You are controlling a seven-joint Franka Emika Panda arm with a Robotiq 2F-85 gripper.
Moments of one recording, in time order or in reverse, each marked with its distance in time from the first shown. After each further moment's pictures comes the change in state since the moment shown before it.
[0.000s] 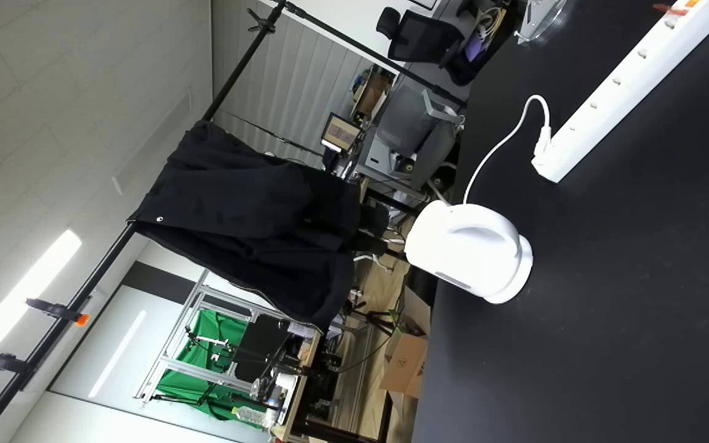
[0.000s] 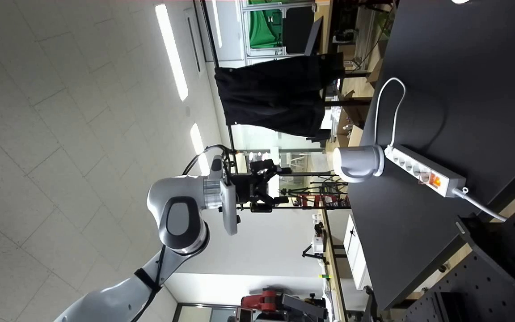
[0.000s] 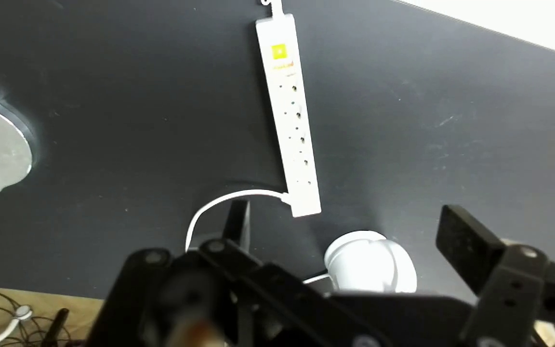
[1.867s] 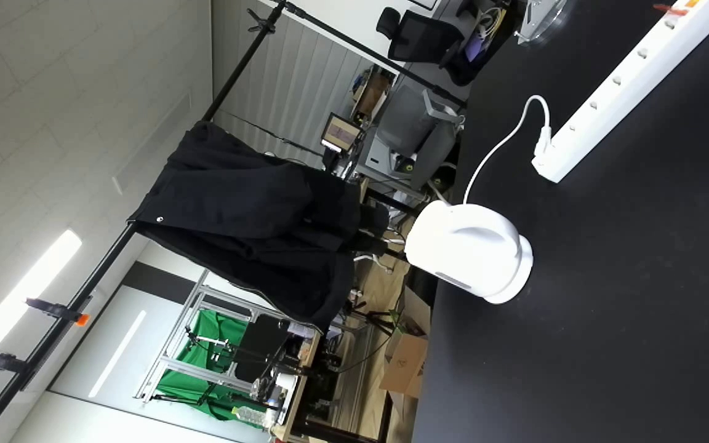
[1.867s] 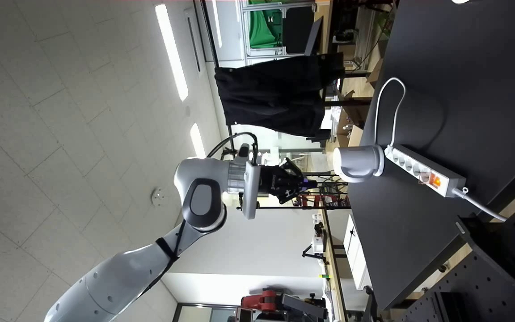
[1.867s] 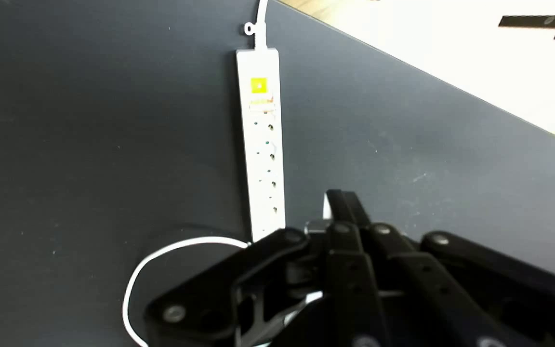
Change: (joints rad) arm -0.016 0.263 0.032 0.096 0.127 -0.025 -0.223
